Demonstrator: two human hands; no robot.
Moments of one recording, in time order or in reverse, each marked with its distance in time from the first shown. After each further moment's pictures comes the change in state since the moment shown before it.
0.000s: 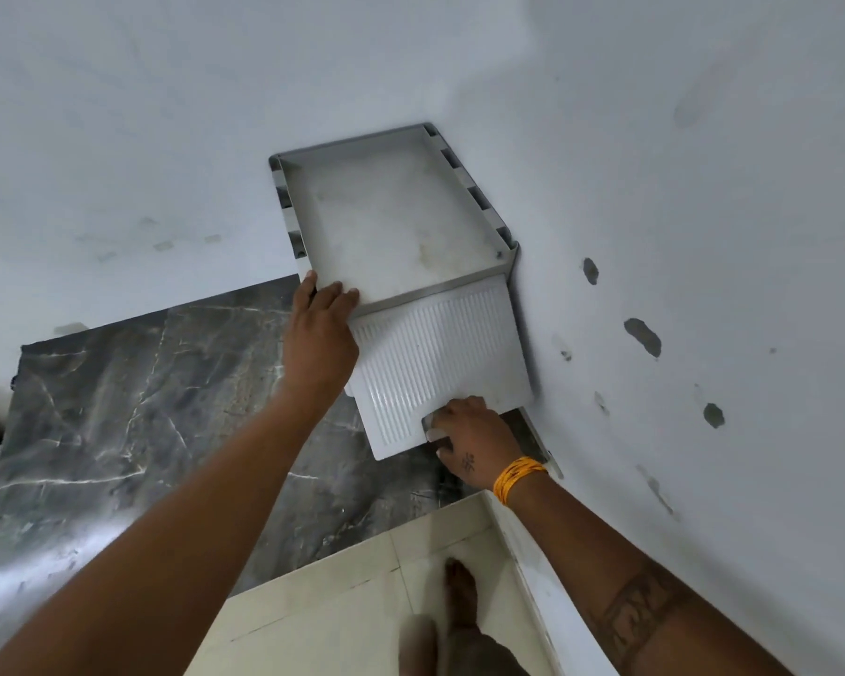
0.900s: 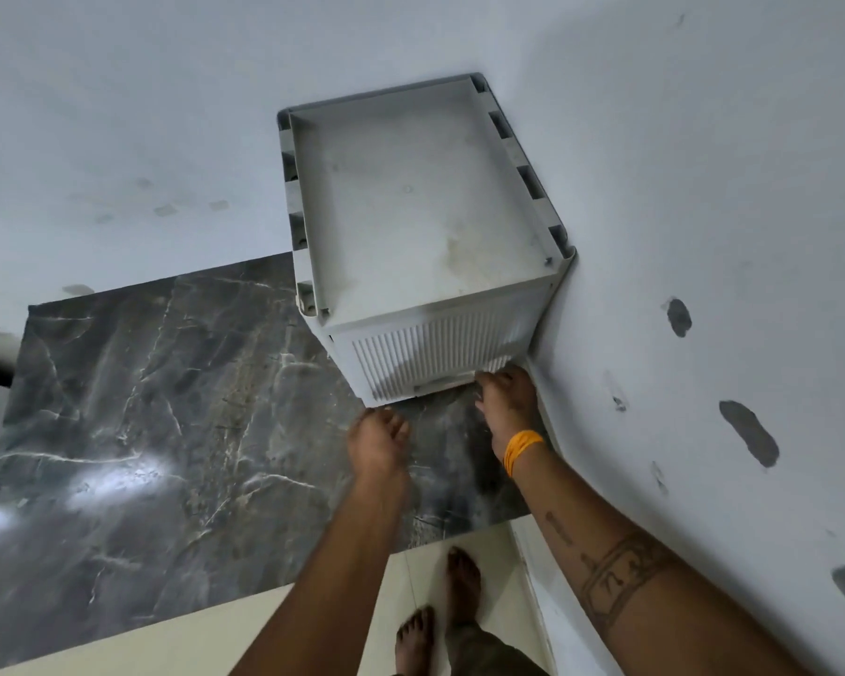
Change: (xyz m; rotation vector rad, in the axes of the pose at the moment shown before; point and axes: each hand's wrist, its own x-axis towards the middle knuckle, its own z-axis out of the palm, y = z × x) left_hand -0.065 0.063 0.091 -1.404 0.205 -1.703; right_hand 0.127 0.060 0.037 1.385 0.303 0.786
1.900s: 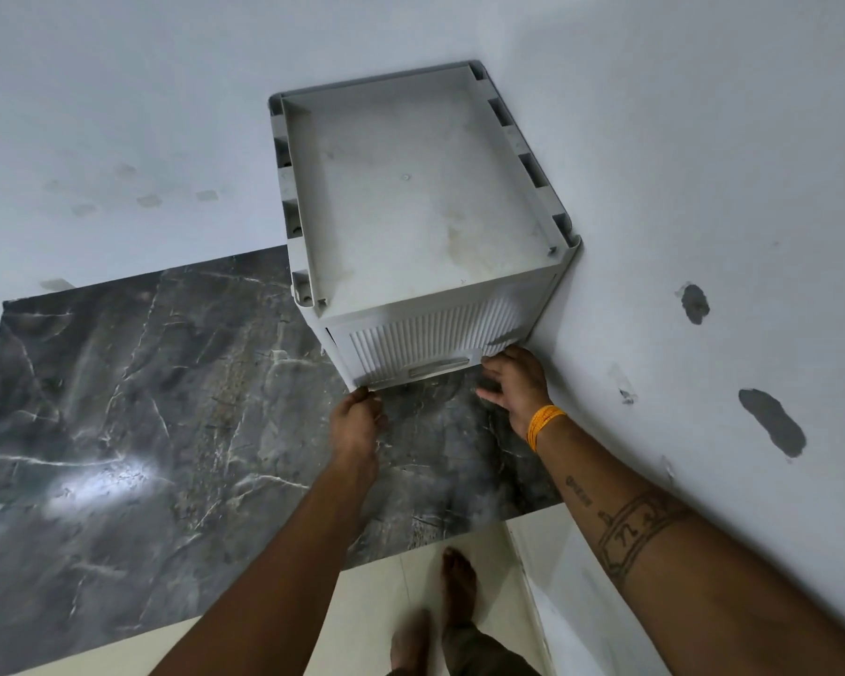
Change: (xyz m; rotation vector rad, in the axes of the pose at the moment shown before) left_hand 0.063 0.007 -0.015 0.334 -0.170 0.134; right_hand 0.015 -0.025 -0.019 0.093 -0.138 0.041
